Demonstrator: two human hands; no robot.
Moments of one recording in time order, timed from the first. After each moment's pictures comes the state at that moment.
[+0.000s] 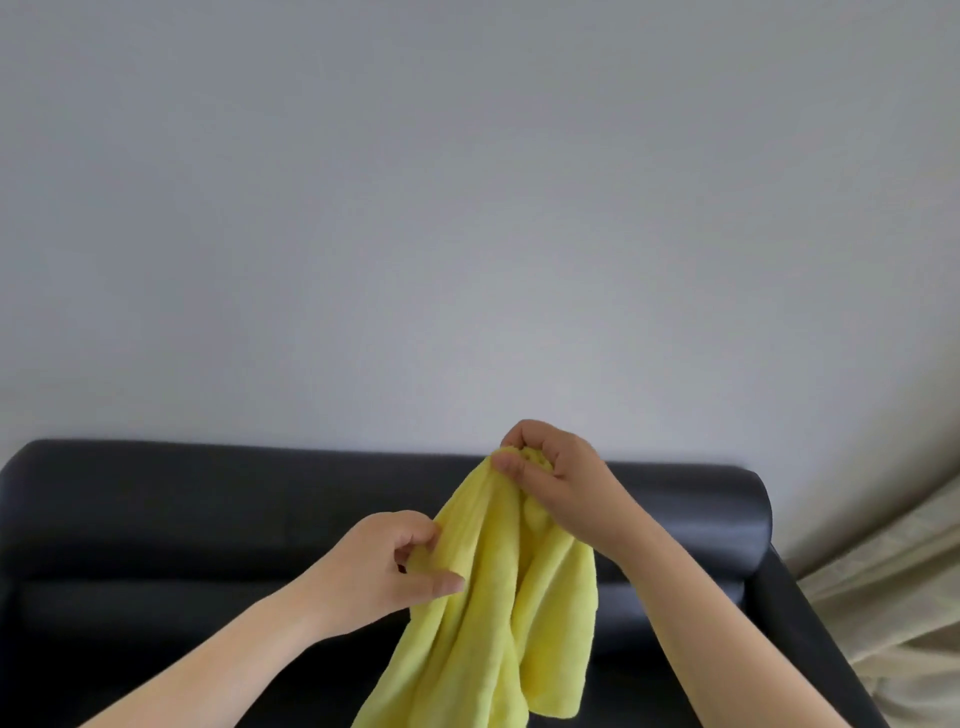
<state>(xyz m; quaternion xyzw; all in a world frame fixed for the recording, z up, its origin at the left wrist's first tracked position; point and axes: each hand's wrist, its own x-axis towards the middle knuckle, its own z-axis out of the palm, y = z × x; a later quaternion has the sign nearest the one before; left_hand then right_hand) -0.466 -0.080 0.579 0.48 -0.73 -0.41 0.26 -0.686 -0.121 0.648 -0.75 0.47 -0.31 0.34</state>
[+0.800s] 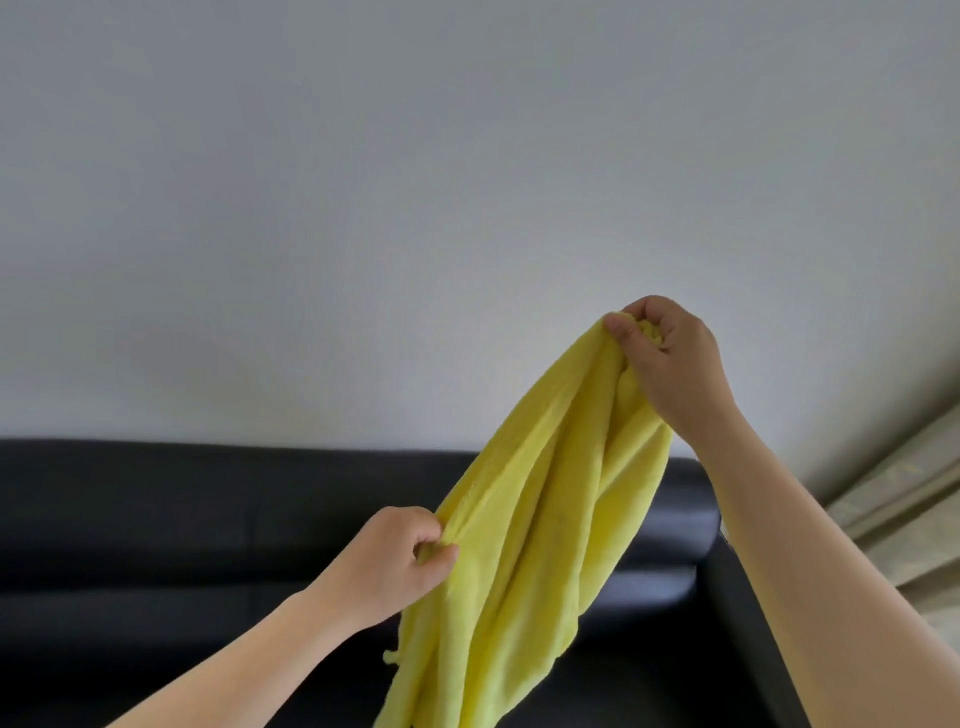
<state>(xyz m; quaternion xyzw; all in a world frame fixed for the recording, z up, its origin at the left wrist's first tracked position) -0.498 -0.090 0.554 0.50 -0.78 -0.27 0.28 -0.751 -0.157 0.727 -0.67 0.58 -0.45 0.08</state>
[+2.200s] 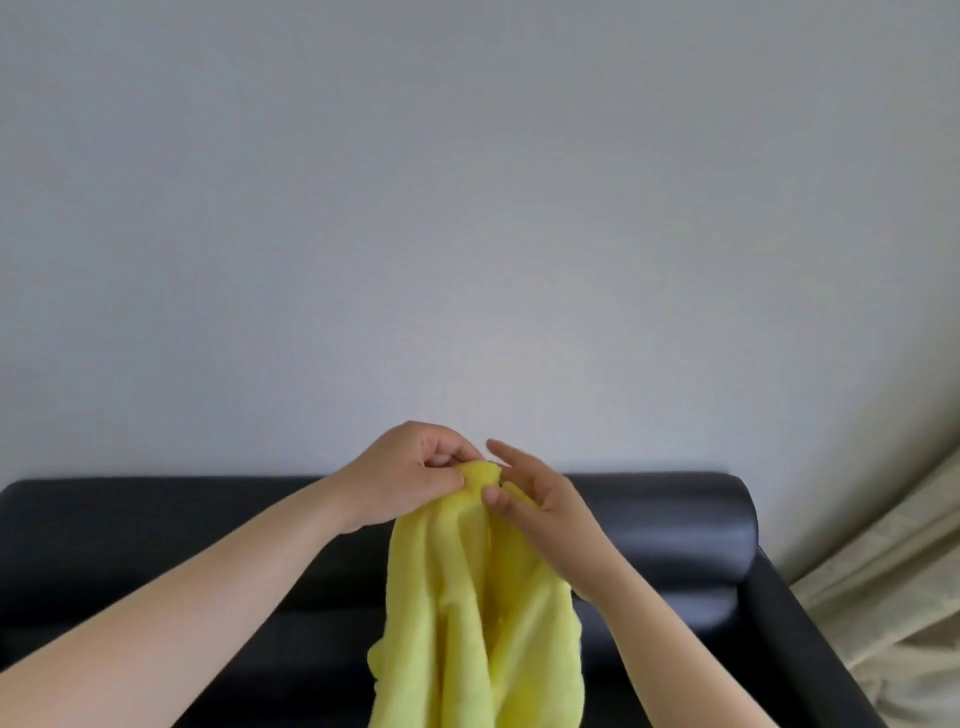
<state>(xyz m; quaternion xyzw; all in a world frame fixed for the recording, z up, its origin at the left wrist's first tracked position) -0.505 -0.117 0.674 0.48 -0.73 -0.41 0.27 -0.695 -0.105 0.624 -0.62 0.47 -0.39 0.49</state>
